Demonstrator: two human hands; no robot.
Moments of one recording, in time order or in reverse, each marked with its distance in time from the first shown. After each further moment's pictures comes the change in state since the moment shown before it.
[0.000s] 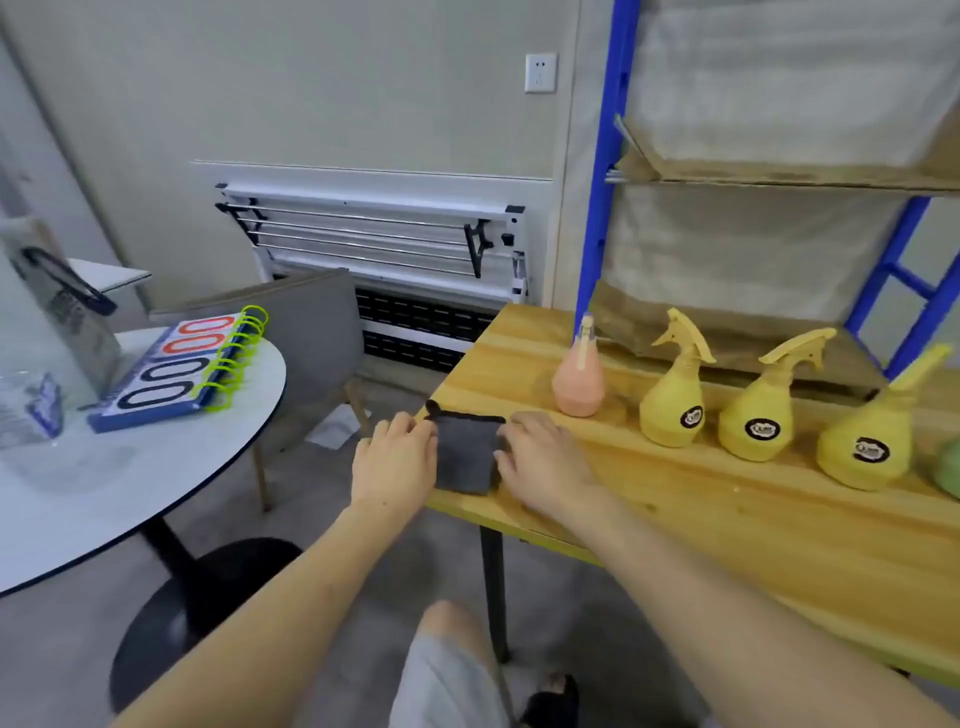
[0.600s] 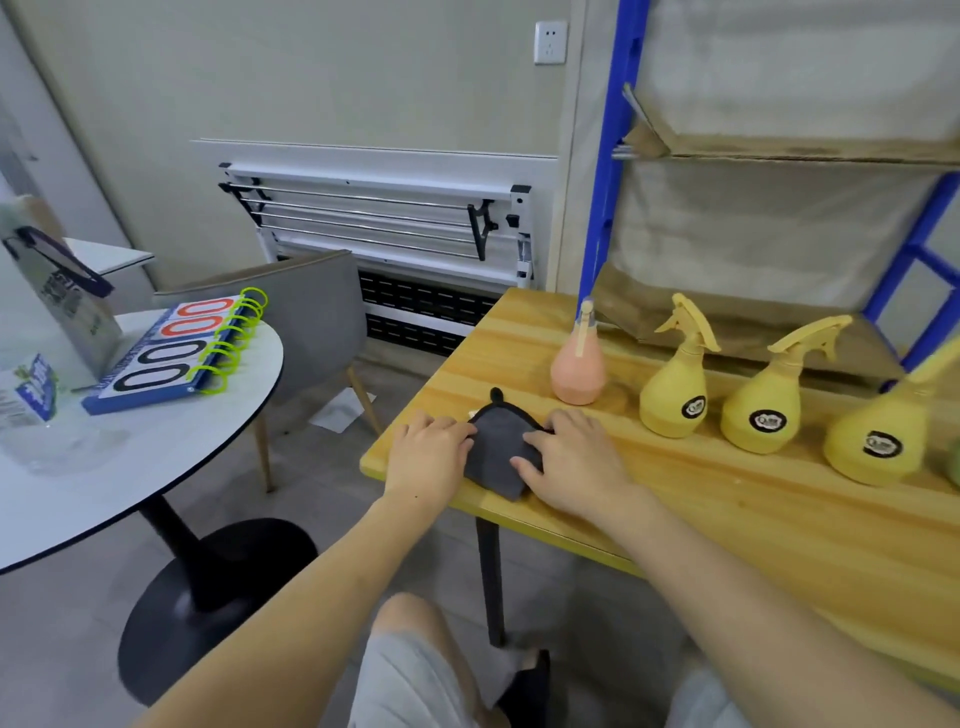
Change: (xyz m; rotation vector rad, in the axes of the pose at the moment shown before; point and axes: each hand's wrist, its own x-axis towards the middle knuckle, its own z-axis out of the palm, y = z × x) left_hand 0.006 0.041 0.024 -0.014 -0.081 0.090; right_hand -0.018 0.042 -0.002 -0.130 -0.060 -0.001
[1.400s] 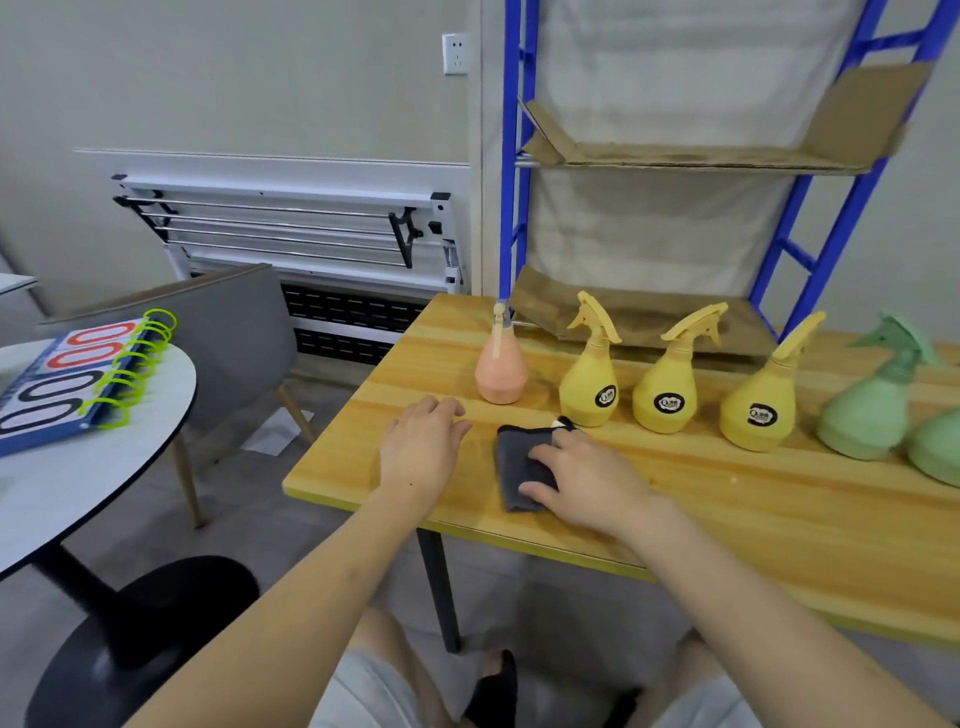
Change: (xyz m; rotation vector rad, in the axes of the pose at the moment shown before) left_hand 0.026 0.077 0.003 -0.219 0.124 0.038; right_hand -0.062 0.077 -0.017 0.022 -0.063 0.037
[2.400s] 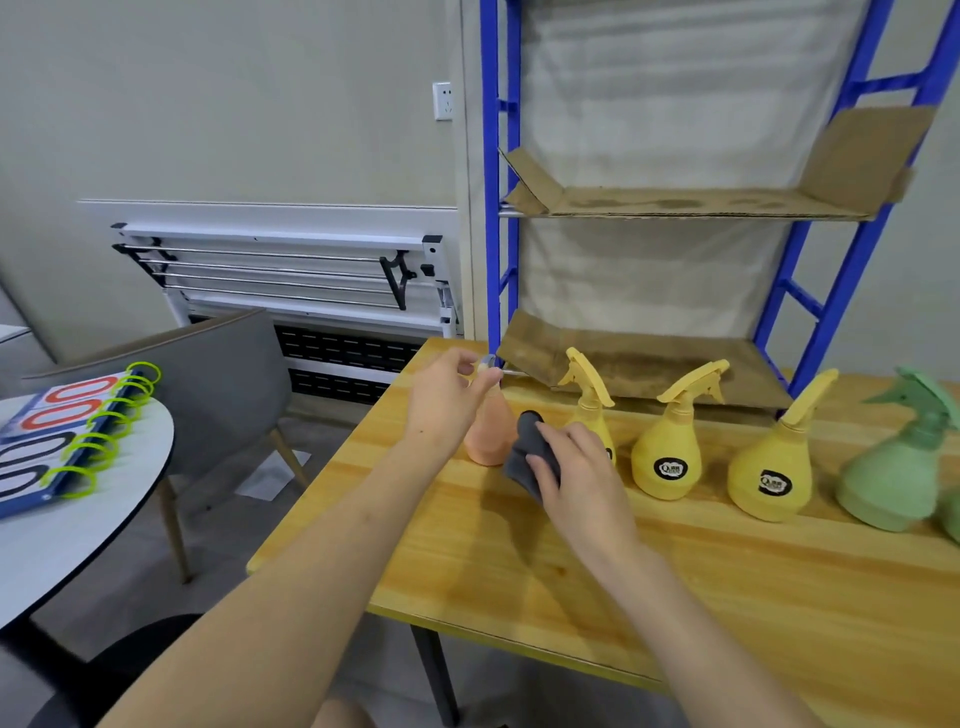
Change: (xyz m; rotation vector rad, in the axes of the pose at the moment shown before) left_hand 0.127 0.064 -0.026 -0.540 0.084 -0.095; right_hand 0.047 0.020 -0.012 0.374 0.553 0.143
